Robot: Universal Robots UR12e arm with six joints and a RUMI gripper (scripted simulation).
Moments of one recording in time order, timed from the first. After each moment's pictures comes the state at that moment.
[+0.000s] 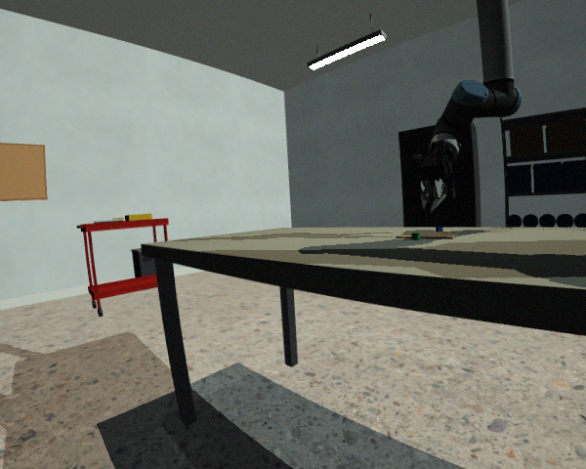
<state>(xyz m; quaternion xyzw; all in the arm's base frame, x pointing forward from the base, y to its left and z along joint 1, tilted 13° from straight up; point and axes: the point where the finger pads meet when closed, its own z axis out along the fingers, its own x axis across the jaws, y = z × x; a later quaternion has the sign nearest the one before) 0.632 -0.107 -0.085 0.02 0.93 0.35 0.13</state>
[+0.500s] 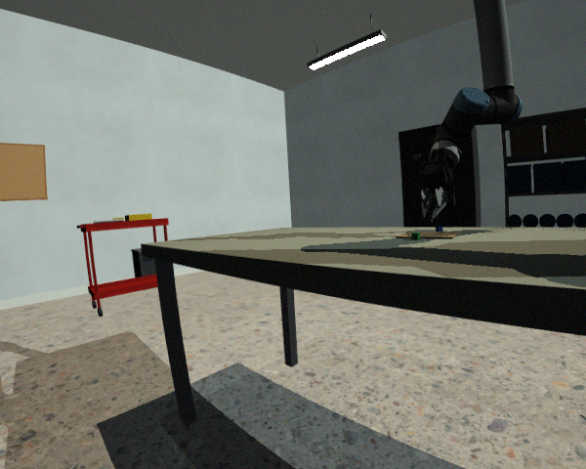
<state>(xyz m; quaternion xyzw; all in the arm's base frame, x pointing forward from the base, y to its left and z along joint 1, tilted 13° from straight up) 0.637 -0.108 -0.106 0.02 0.93 0.35 0.13</state>
